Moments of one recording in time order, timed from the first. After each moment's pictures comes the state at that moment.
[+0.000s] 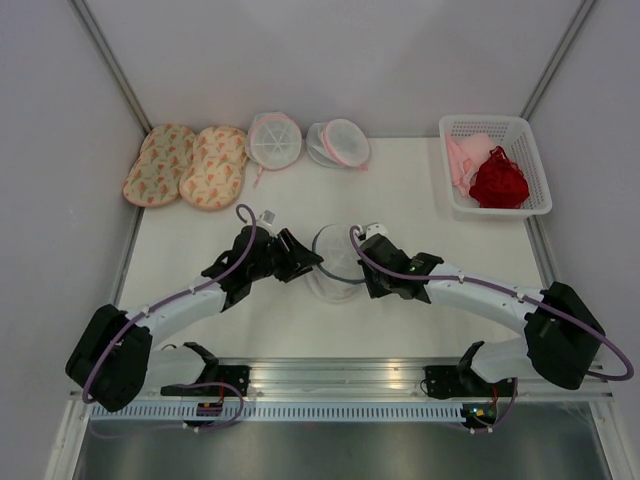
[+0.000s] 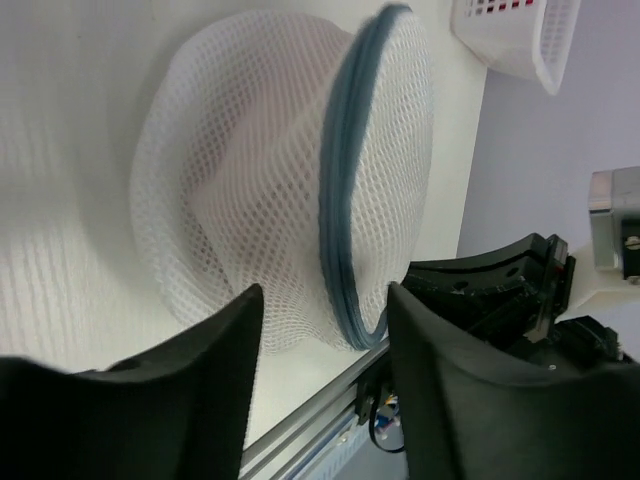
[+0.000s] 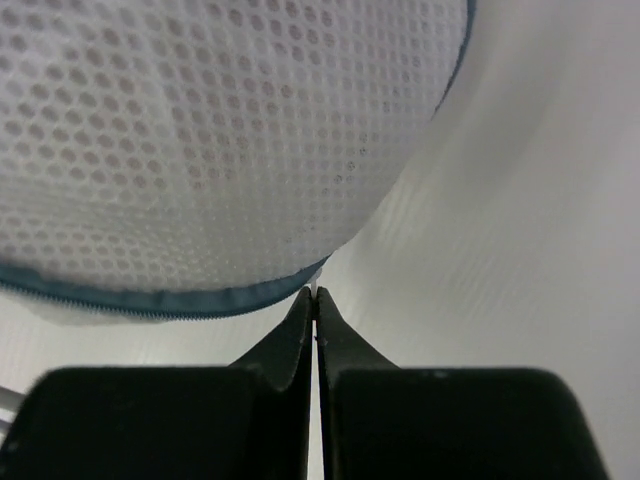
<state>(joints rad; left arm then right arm) -0.58 1.23 0.55 0.17 0.24 -1.10 0.85 1.35 0.81 -0.44 0.21 0.44</state>
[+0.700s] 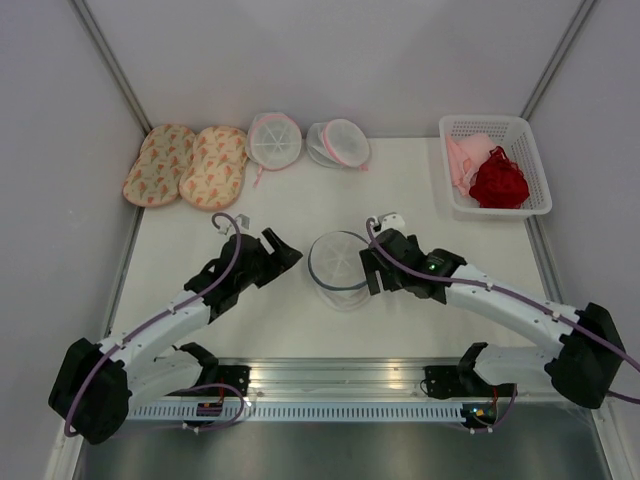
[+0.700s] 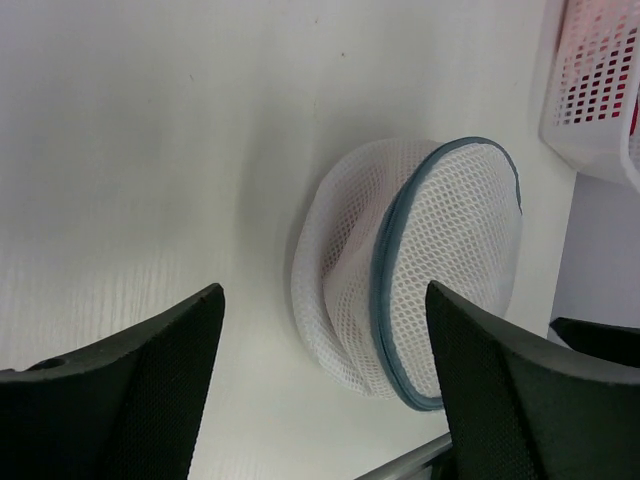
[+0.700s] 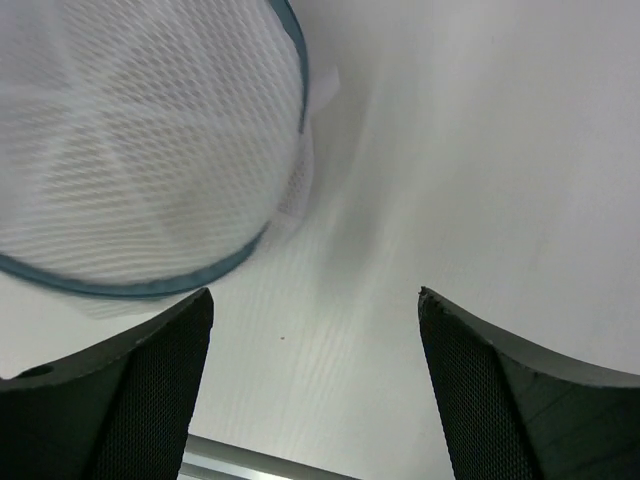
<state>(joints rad) -0.57 1.02 0.52 -0.08 -0.08 -1.01 0.85 1.24 0.88 -0.65 0.36 0.44</state>
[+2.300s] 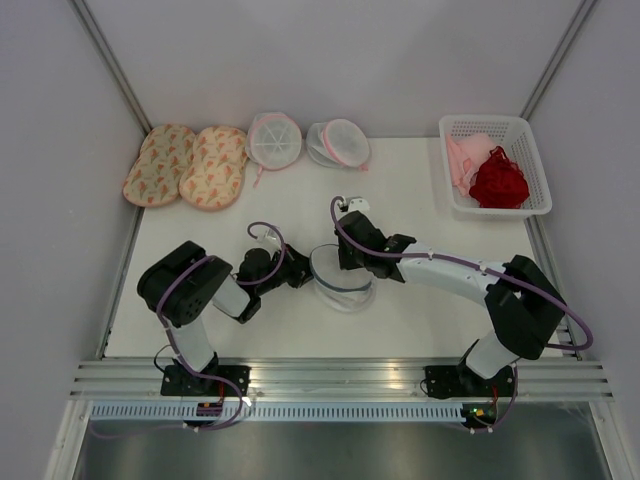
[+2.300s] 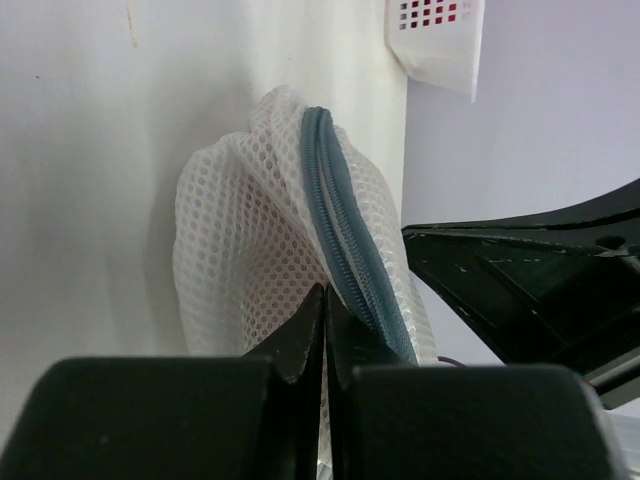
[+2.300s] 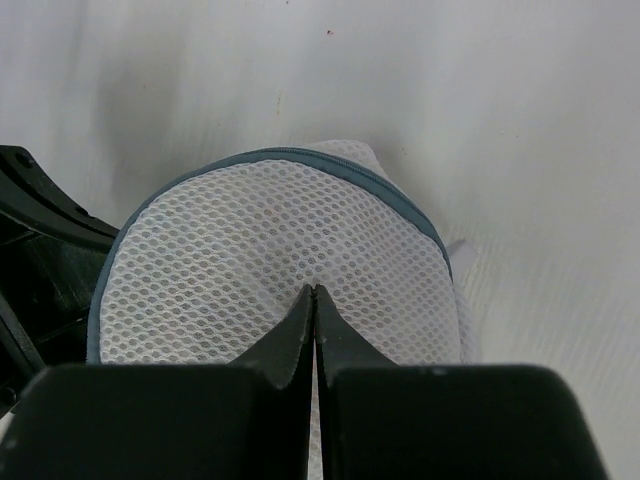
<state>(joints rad) -0.56 1.79 0.34 1.19 0.34 -1.26 0.84 1.59 1.02 -0.25 0.25 0.55</state>
